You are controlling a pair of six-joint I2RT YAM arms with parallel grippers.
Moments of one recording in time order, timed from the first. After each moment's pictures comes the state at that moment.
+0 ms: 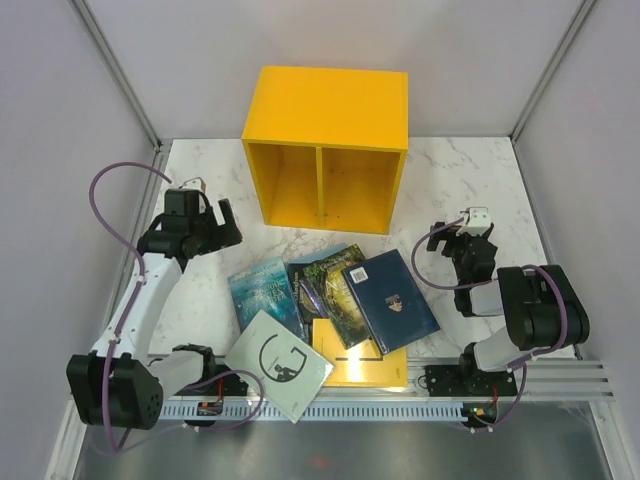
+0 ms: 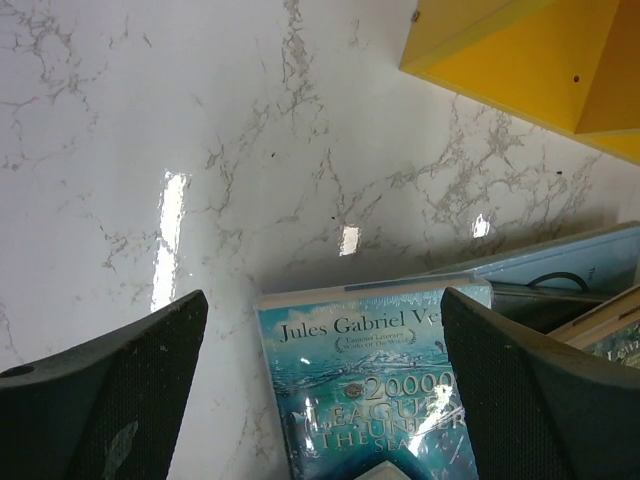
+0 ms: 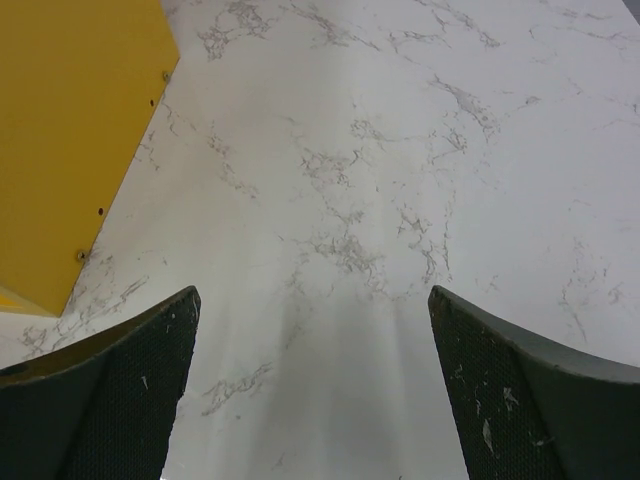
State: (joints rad) left arm -0.07 1.12 0.94 -0.65 0.01 -0.33; right arm 0.02 1.54 0.23 1.17 -0.01 0.04
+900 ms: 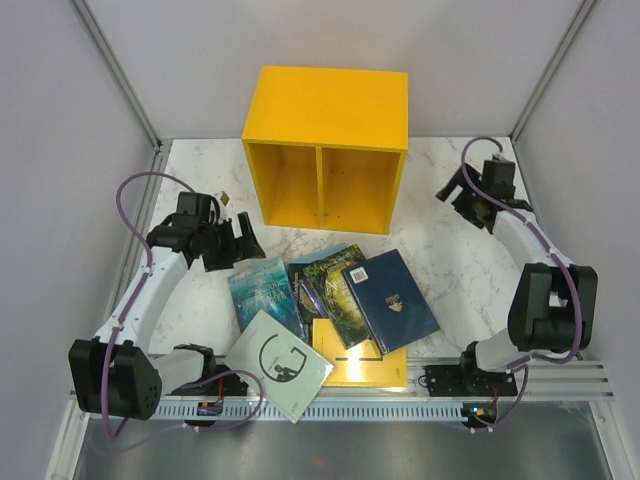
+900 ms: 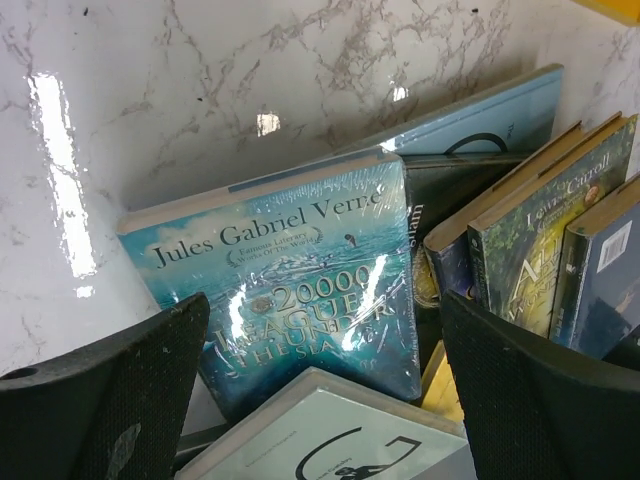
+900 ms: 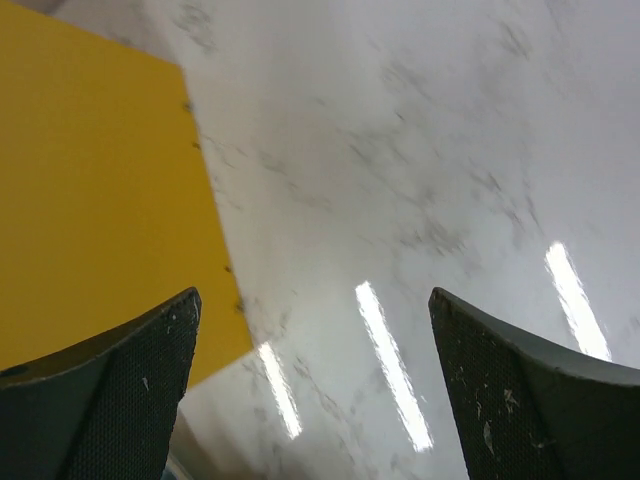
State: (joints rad) left arm -0.11 1.16 0.94 -0.79 0.29 -0.37; right arm -0.04 1.57 1.12 -0.21 -0.06 0.53
